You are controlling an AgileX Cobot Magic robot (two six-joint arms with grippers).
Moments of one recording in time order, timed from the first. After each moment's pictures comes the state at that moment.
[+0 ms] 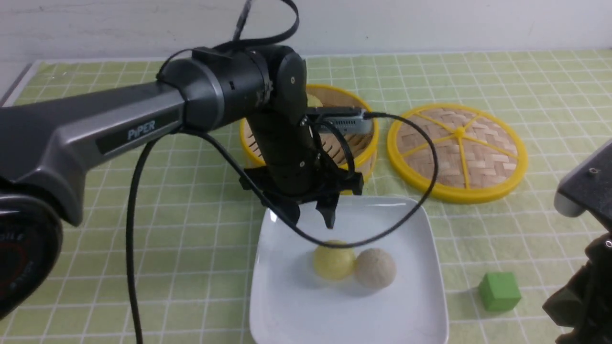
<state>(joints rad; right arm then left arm) 0.58 1.04 -0.82 0.06 1.02 -0.03 -0.57 2.00 -1.65 -0.16 1.04 -0.26</state>
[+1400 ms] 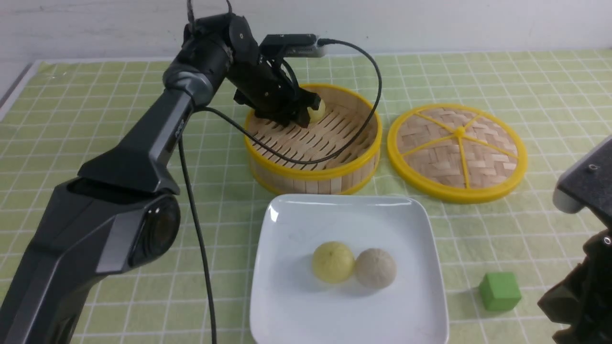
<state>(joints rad) 0.58 1.04 -0.82 0.06 1.00 -0.03 -0.32 2.72 -2.75 -0.30 1.13 0.17</state>
